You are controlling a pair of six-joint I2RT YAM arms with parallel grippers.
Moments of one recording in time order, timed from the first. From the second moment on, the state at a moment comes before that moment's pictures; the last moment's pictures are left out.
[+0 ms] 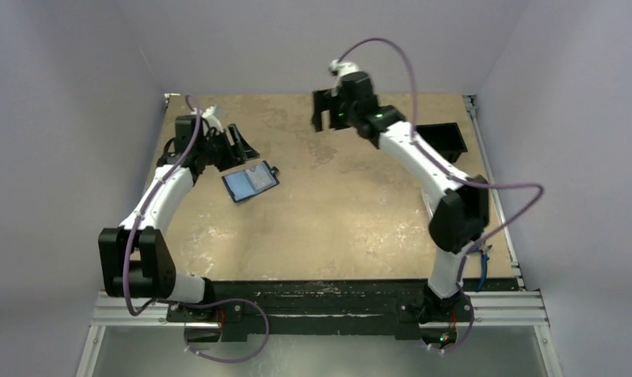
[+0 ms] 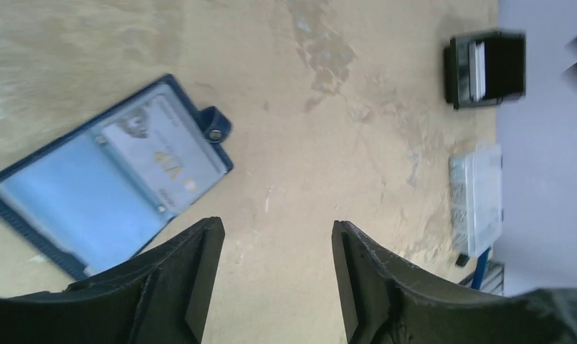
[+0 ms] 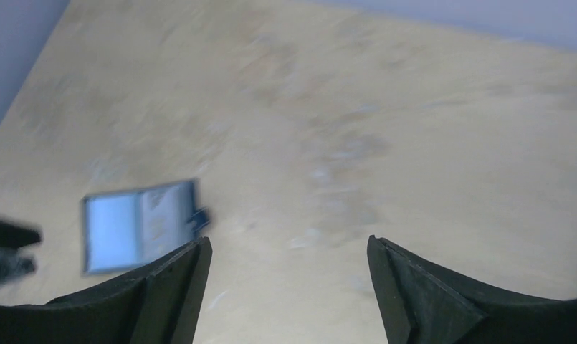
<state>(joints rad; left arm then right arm) 0.01 1.39 1.05 -0.33 0.49 -0.46 0.58 1.92 1.81 -0.45 0.01 0.25</state>
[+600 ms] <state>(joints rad) -0.31 1.50 1.10 -0.31 0.43 -0.32 -0.05 1.89 1.79 -0.59 -0.14 0.21</state>
